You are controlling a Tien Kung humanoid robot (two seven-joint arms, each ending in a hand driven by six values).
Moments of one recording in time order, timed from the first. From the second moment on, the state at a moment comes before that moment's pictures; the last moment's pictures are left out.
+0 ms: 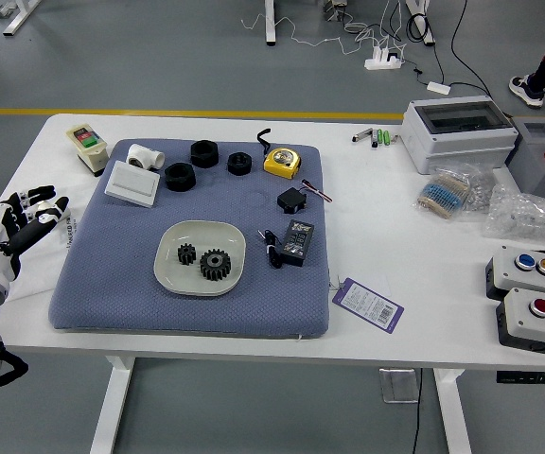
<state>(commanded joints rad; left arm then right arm) -0.23 0.14 -1.64 -1.06 1.19 0.01 -0.12 0.05 -0.24 0.16 0.24 0.62 -0.30 0.02</state>
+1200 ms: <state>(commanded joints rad) -0.19 0.10 -1.65 -1.12 0.96 -0.26 -0.10 0.06 -0.24 0.17 0.24 0.61 -0.29 0.02</state>
